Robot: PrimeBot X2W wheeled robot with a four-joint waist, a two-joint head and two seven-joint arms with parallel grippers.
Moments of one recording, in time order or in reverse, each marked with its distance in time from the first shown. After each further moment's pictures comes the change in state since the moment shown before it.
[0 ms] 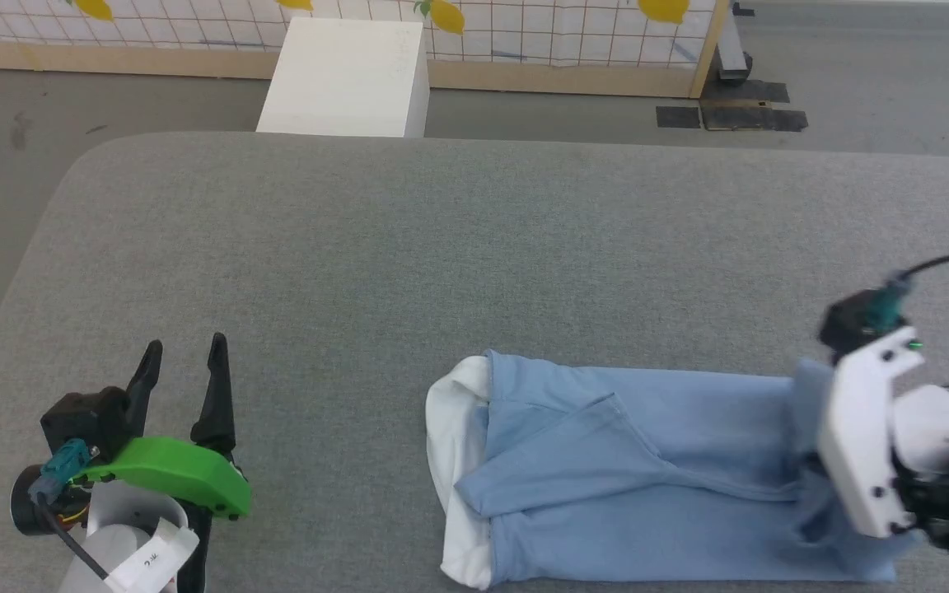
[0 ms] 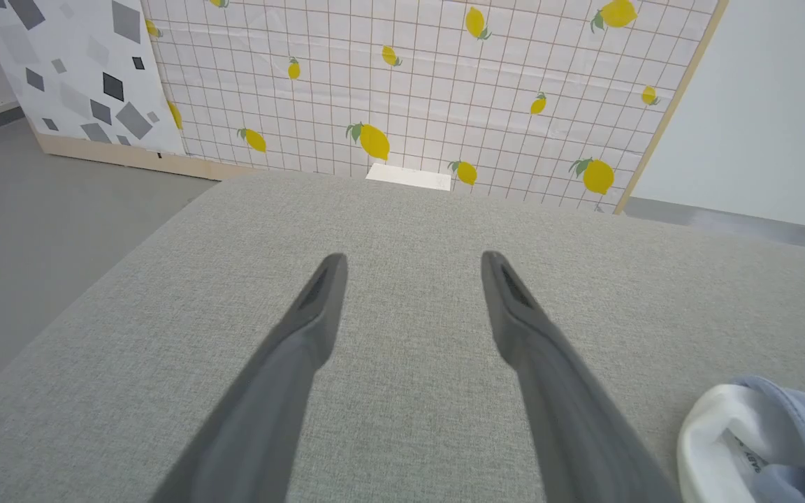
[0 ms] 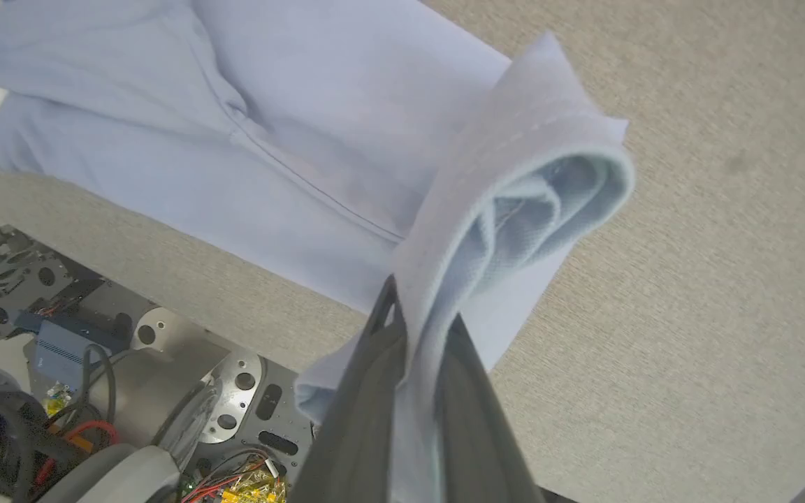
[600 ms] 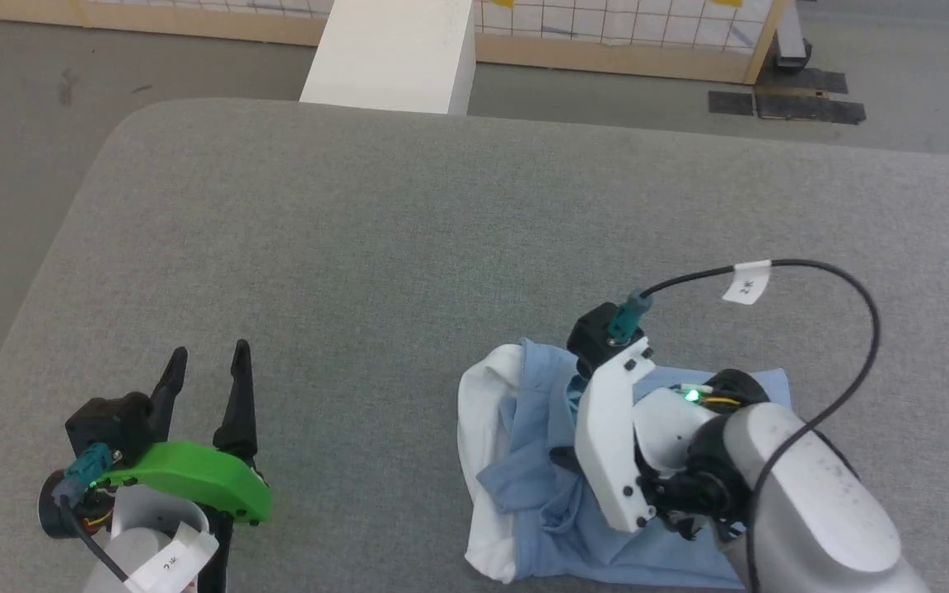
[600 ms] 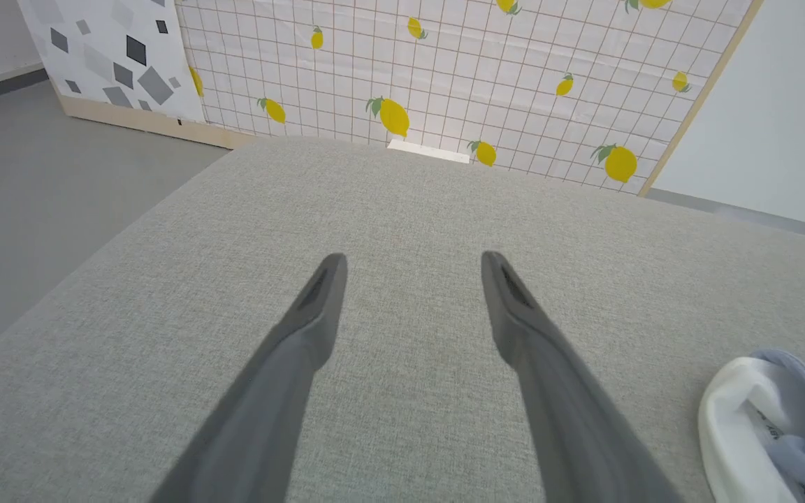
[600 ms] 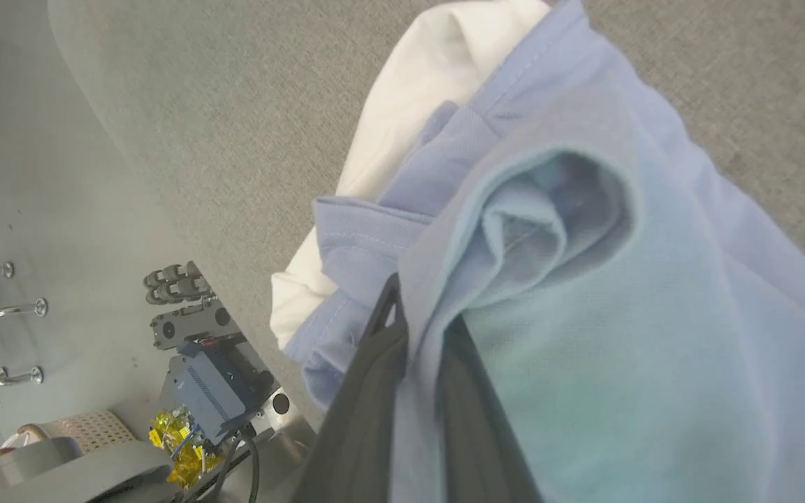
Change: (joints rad) left arm -0.002 -0.021 -0.029 0.020 -0.017 -0.002 -0.011; right arm -0.206 0.302 0.367 0.427 0.044 0.000 -0.425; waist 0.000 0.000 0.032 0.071
